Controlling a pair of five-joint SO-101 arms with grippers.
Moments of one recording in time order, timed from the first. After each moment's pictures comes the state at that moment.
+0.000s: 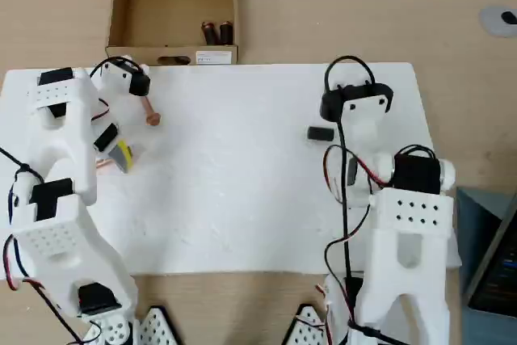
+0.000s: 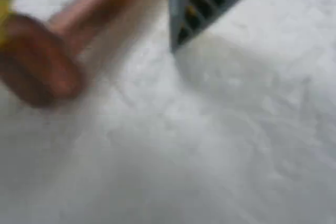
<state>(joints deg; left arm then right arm) -18.4 24.4 -1.5 77.8 -57.5 4.0 -42.6 38.2 88.0 9.5</state>
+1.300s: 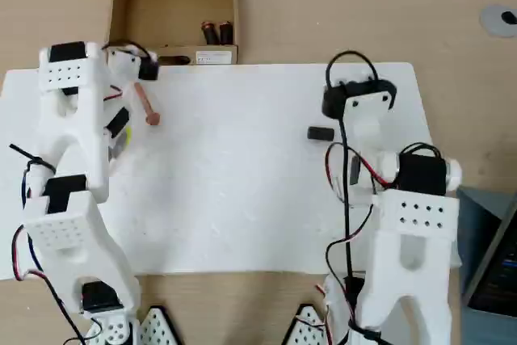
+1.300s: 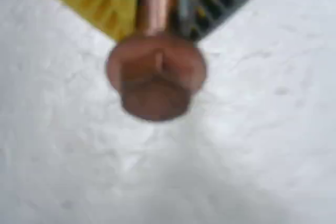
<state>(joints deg) -12.4 24.2 -17.3 99.3 -43.4 4.0 -42.6 32.6 92.4 9.5</state>
